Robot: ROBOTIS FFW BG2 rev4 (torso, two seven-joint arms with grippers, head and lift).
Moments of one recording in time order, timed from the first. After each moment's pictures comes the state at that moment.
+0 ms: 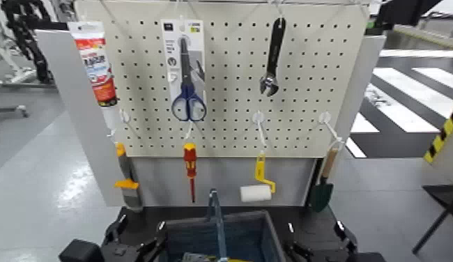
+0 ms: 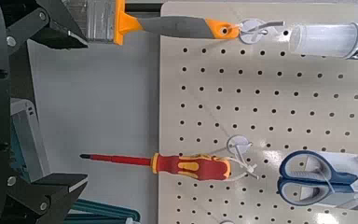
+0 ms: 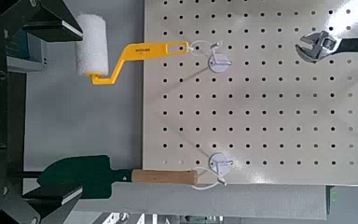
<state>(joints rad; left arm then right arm) 0.31 0.11 -0.03 -1.74 0.16 -0.14 -0.19 0.40 -0.12 0.19 -1.89 -0.02 -0.13 -0.18</state>
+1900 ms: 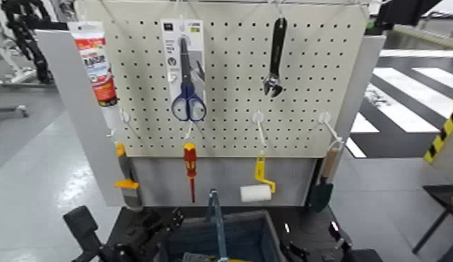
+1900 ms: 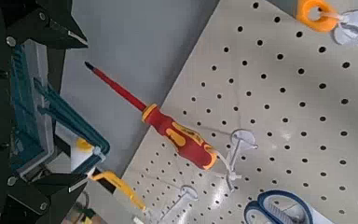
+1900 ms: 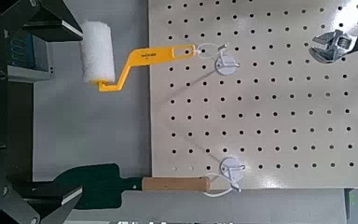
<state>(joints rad) 0.22 0.23 -0.04 -1.84 0.82 0.33 -0.35 0.39 -0.13 0.21 -1.87 -0.07 -0.12 -0.17</state>
